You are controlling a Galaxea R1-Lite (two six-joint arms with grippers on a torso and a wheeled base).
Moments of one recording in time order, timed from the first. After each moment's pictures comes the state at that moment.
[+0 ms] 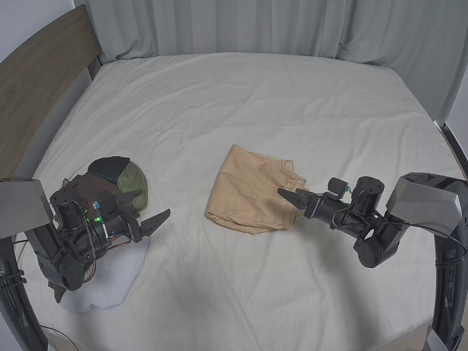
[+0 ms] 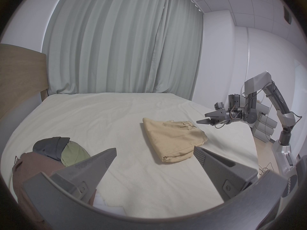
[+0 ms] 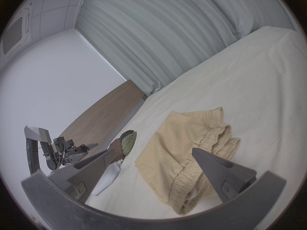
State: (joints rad) left arm -0.10 2.12 -0.46 -1.55 -0.55 0.09; right arm 0.31 2.39 -0.89 -1.48 0.48 0.49
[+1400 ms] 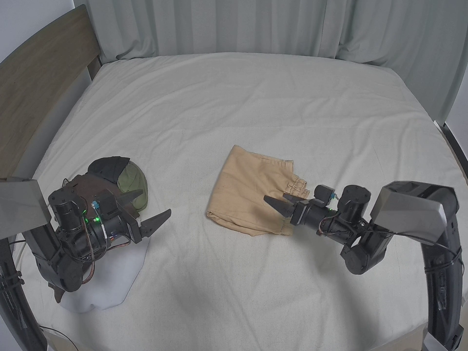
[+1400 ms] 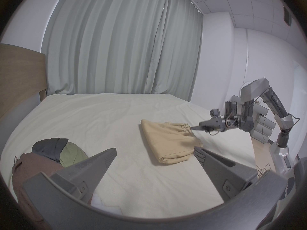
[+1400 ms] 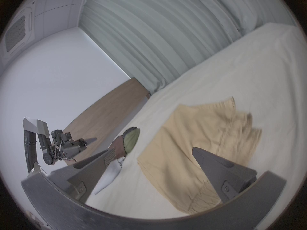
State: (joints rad) left arm -0.11 2.09 -0.44 -1.55 -0.56 0.08; right arm 0.37 2.48 -0.95 -1.54 0.45 0.49
